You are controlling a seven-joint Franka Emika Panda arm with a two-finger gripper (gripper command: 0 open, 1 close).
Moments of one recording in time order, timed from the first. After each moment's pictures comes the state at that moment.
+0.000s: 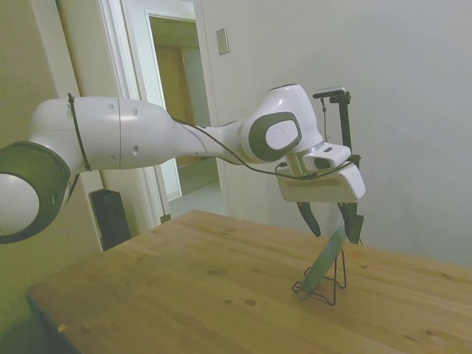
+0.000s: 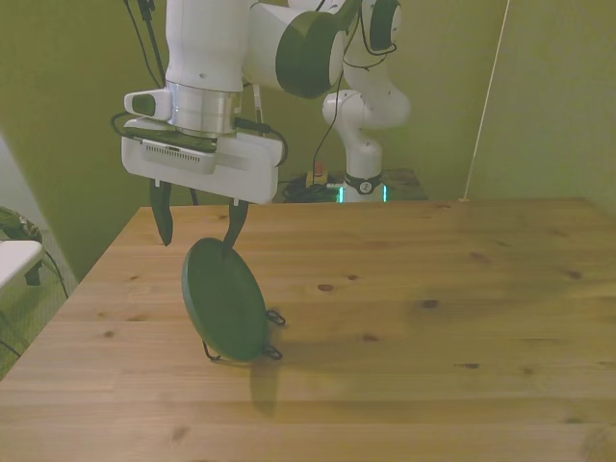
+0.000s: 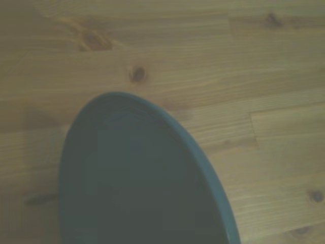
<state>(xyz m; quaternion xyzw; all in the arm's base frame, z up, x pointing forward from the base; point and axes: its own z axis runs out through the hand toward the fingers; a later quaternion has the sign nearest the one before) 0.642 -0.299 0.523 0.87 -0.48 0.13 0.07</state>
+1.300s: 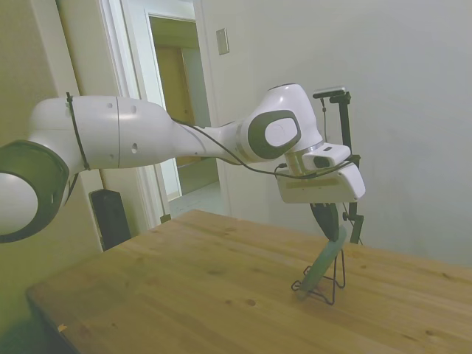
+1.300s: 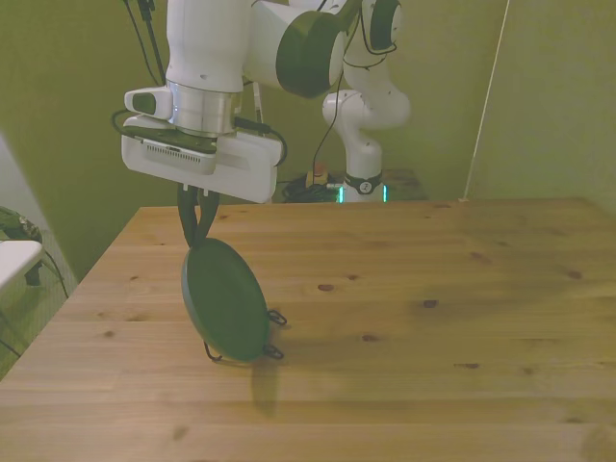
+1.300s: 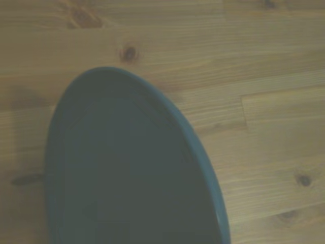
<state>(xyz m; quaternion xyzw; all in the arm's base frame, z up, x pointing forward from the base) 0.638 -0.299 0.523 0.87 -0.48 0.11 0.09</state>
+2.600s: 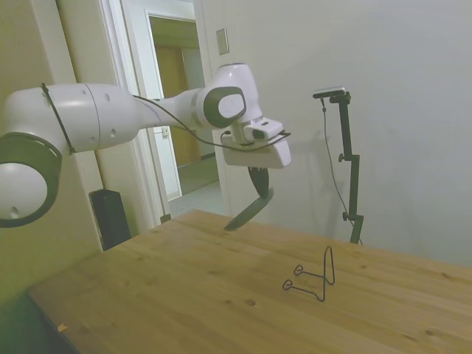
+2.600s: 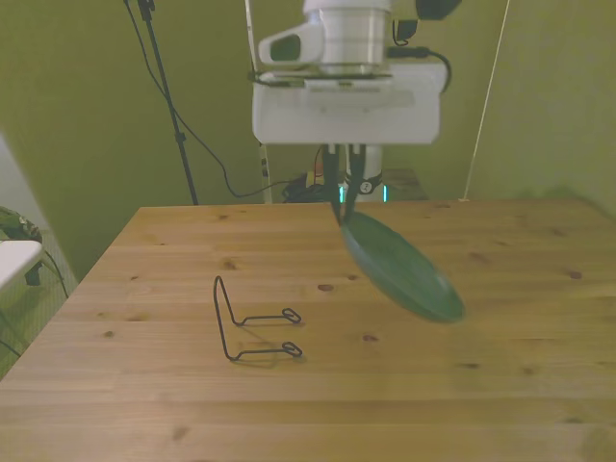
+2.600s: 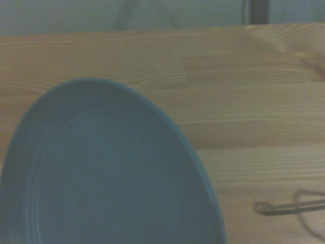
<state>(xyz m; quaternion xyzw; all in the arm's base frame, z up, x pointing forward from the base) 0.684 -0.104 0.558 0.90 -0.43 0.09 -0.04</state>
